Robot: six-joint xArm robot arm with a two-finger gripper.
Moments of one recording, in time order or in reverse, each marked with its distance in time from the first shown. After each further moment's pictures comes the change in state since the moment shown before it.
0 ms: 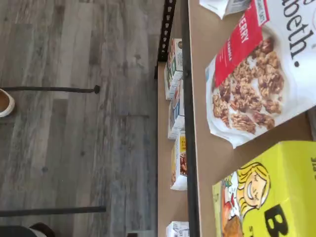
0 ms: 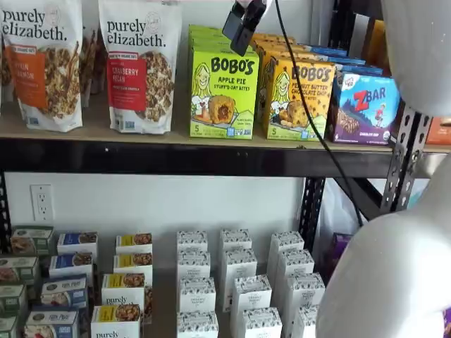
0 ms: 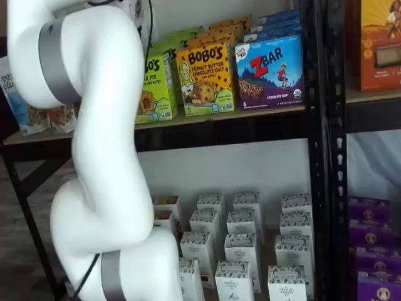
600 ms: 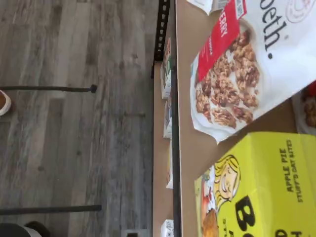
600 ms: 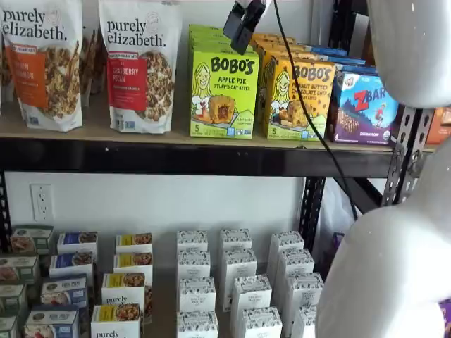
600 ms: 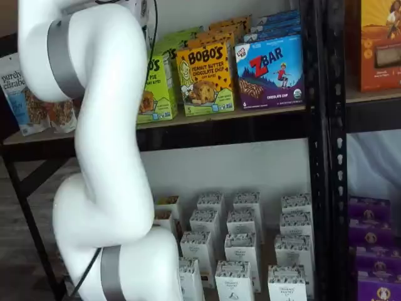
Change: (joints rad) arm -0.030 0.072 -0.069 0.010 0.015 -0.027
